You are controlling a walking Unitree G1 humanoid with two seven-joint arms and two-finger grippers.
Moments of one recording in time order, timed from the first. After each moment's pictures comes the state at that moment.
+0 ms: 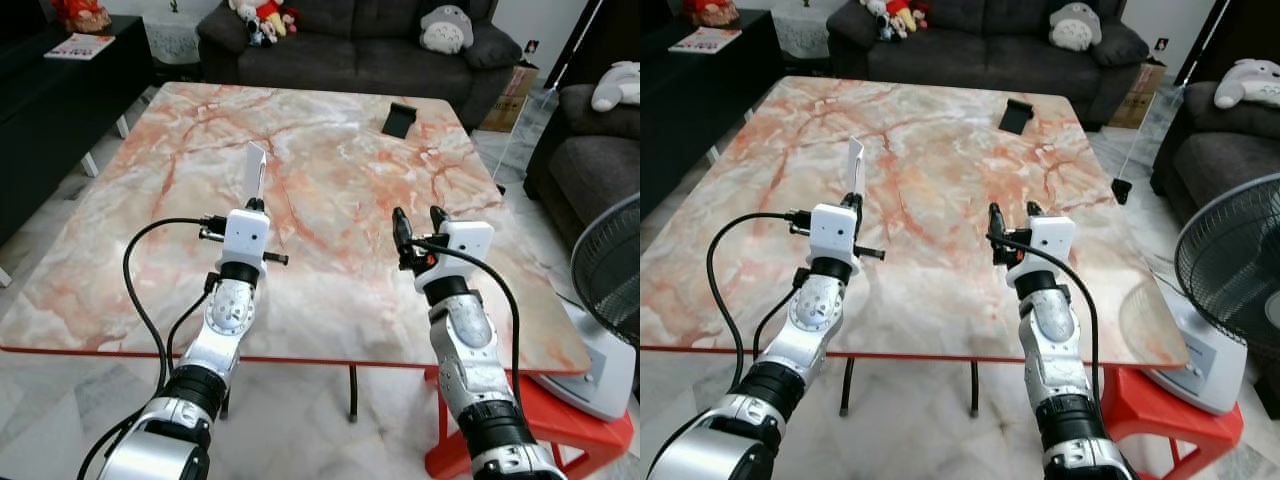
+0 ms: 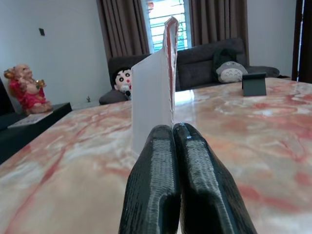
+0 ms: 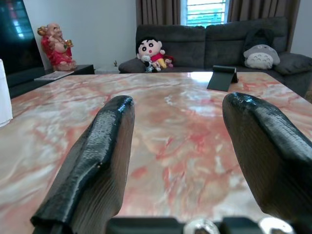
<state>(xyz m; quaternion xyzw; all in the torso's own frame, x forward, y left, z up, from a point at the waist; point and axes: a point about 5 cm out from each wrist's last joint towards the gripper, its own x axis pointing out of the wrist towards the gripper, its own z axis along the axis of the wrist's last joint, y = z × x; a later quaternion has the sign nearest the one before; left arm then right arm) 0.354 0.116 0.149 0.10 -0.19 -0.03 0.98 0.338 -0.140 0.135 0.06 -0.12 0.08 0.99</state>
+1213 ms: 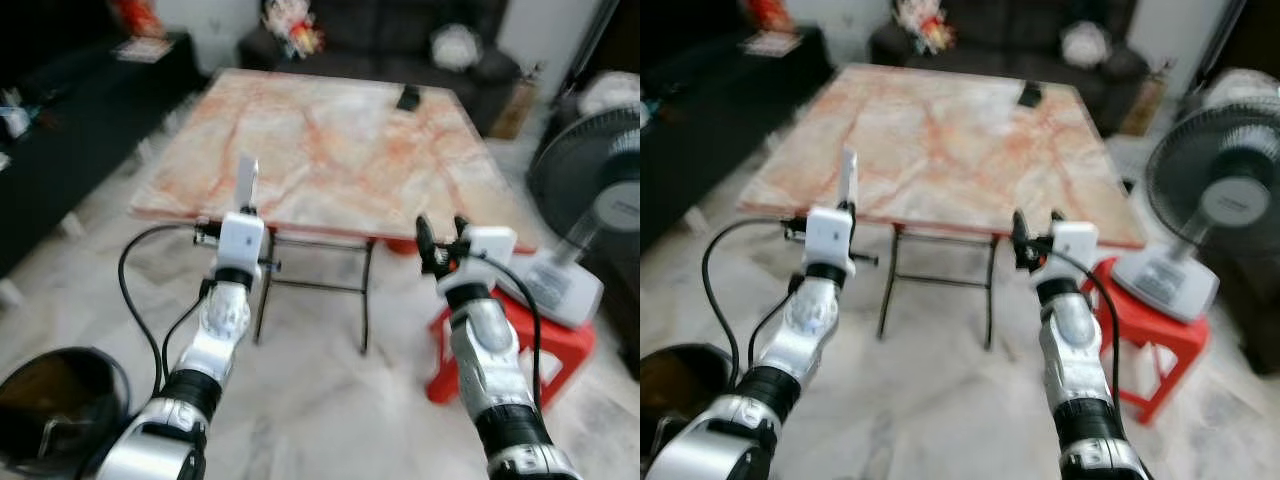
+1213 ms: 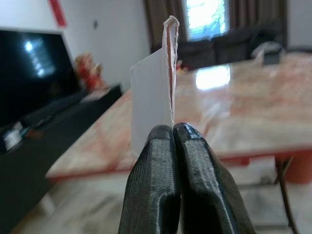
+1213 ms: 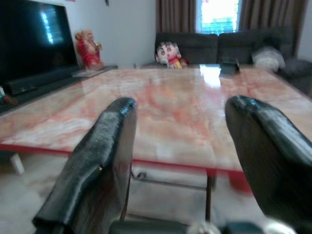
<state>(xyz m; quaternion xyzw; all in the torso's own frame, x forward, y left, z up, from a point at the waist) 0.350 0.130 0.122 0.11 -0.12 0.00 0.99 0.333 -0.171 0.114 0.04 -0.08 0.04 1.00</state>
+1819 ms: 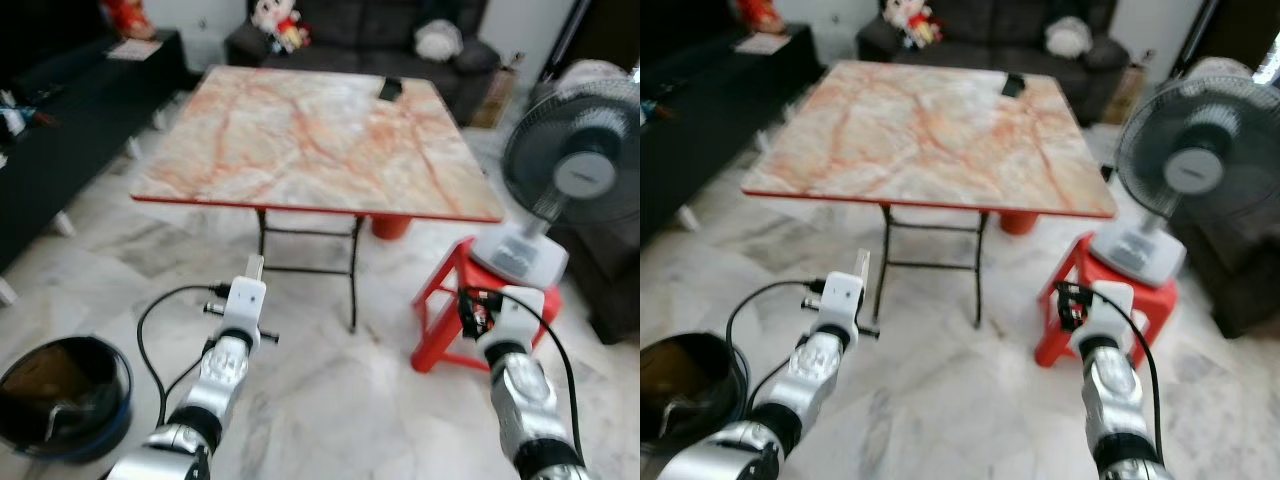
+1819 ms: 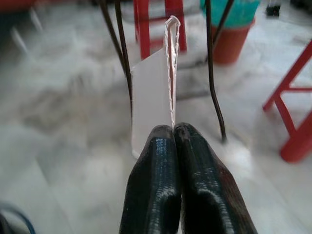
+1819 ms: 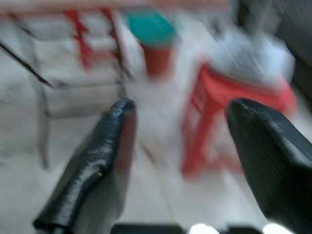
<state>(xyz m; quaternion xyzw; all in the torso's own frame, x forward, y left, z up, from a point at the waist) 0.317 0.136 0.028 0.08 0.14 -0.04 0.99 0.278 -0.248 0.013 0.05 0.16 -0.10 0.98</state>
